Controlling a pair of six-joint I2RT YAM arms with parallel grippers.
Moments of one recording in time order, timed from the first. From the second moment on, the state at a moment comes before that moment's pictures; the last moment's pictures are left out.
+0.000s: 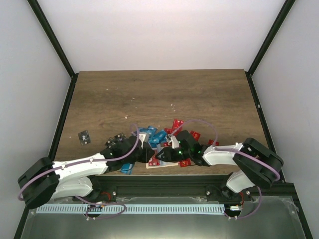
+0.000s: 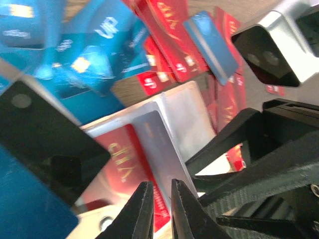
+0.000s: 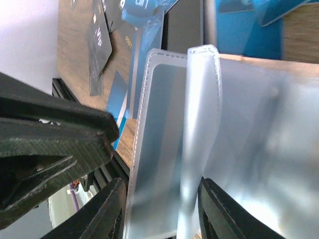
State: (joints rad) left arm -0.96 1.17 0.44 0.02 0.07 -0.78; right arm 0.85 1.43 0.42 0.34 -0.52 0.88
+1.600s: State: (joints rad) left arm -0.88 0.92 0.23 -0.15 -0.18 -0.99; right arm 0.96 1.60 0.61 0.15 -0.37 0.68
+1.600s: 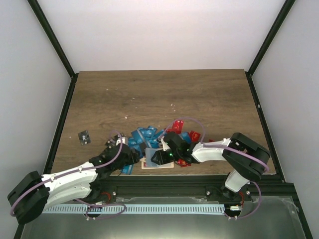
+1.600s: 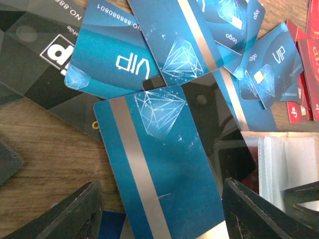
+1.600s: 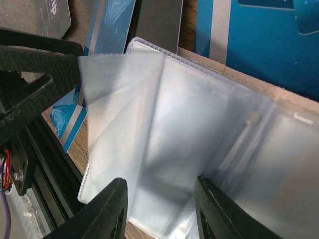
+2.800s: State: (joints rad) left arm -0.83 1.00 0.12 0.19 0.07 -1.09; right arm 0.97 1.48 0.48 0.20 -0.28 0.72
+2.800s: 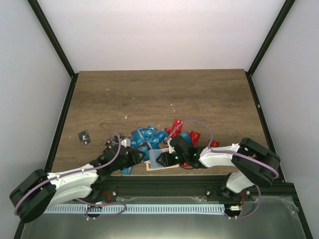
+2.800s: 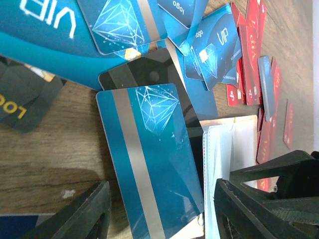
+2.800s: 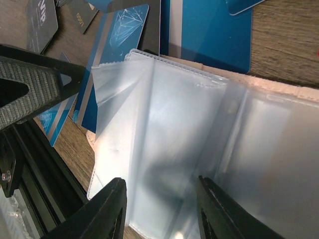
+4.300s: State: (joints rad) left arm -0.82 0.73 0.08 0.11 -0.03 -1.14; right arm 0.97 1.47 0.52 0.12 -0.29 0.71
